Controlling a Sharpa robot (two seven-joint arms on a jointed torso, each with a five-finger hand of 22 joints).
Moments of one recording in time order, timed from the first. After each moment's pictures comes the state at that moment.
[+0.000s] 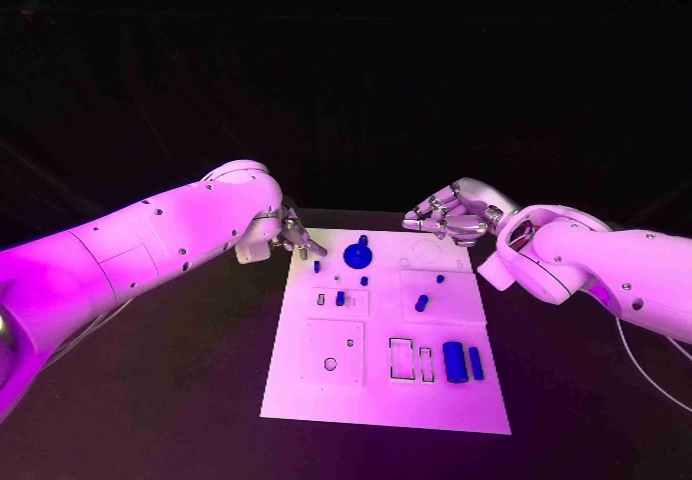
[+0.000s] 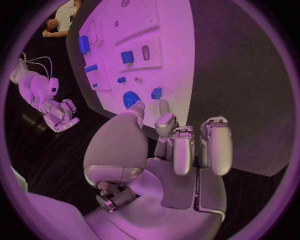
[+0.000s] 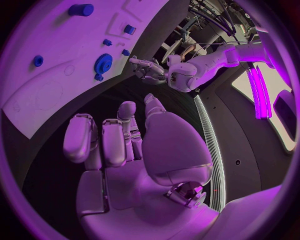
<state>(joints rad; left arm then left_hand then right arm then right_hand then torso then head) 1.41 -0.40 0.00 1.02 -1.06 0.31 -0.67 1.10 -0.09 0.11 0.29 0.10 0.92 0.05 0.59 0.60 1.29 -0.02 1.15 1.06 1.47 -0.09 1.57 1.31 0.03 1.47 0.02 1.47 1.31 1.31 -0.93 -0.03 1.57 -0.85 -0.34 0.01 1.26 -0.02 -0.05 0.20 0.27 1.08 0.12 0.10 0.10 1.21 0.03 0.82 0.95 1.46 -0.03 1.31 1.23 0.08 1.32 0.07 1.36 1.12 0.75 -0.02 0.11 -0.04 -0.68</state>
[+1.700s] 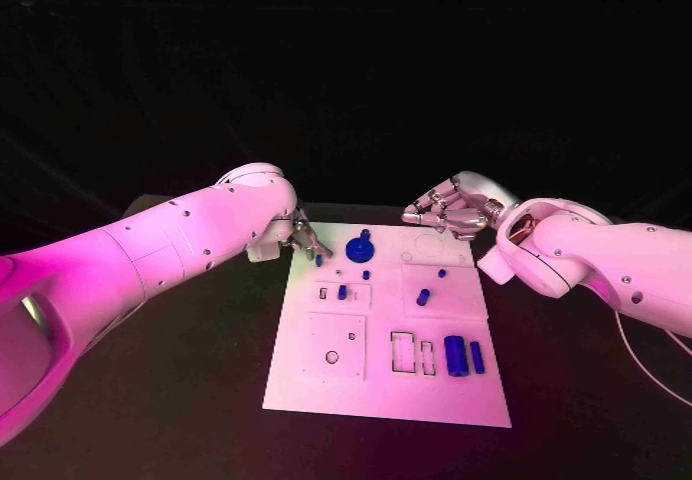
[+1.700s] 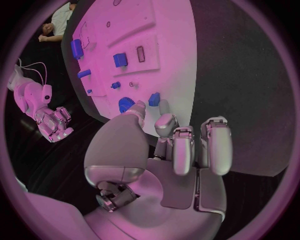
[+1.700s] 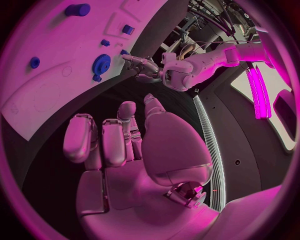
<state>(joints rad) 1.38 -0.34 -0.01 0.93 -1.11 0.33 -0.64 1.11 -0.08 0.11 0.29 0.10 0.94 0.05 0.60 0.60 1.30 -0.03 1.16 1.07 1.47 -0.09 1.57 1.31 0.03 1.47 0.02 1.47 1.31 1.31 -0.92 -0.03 1.56 -0.85 -0.34 0.01 1.27 -0.01 -0.05 0.21 0.27 1.08 0.12 0.10 0.10 1.21 0.03 0.82 0.95 1.46 -0.03 1.31 1.23 0.08 1.32 0.07 1.36 1.12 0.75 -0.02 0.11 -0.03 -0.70</state>
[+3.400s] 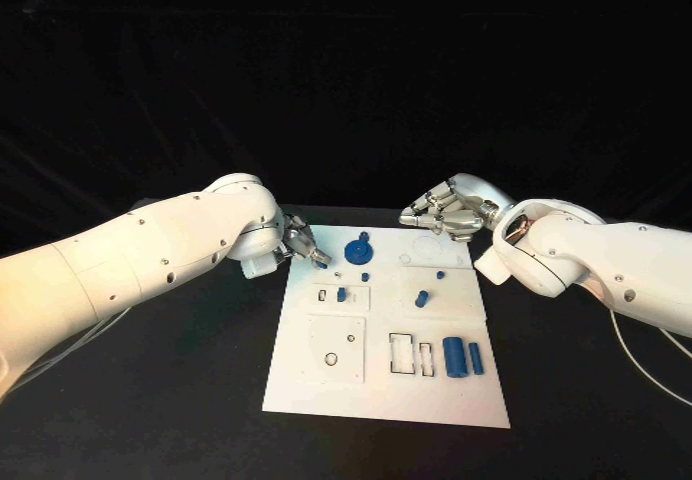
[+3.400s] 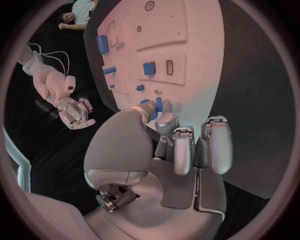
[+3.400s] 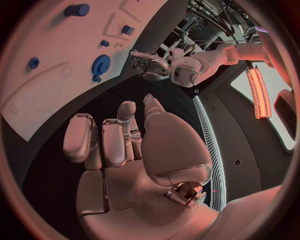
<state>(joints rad) 1.38 -0.47 -0.01 1.15 -0.92 0.21 -0.61 1.29 -0.10 0.48 0.24 0.11 0.91 0.04 0.65 0.59 1.30 -0.03 1.14 1.03 1.47 -0.09 1.57 1.31 0.03 1.47 0.02 1.46 1.31 1.31 -0.92 -0.03 1.55 -0.85 -0.32 0.01 1.28 -0.01 -0.05 0.21 0.27 1.08 0.12 0.10 0.10 1.21 0.03 0.82 0.94 1.46 -0.03 1.31 1.23 0.08 1.32 0.07 1.36 1.12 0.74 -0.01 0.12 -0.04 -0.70</state>
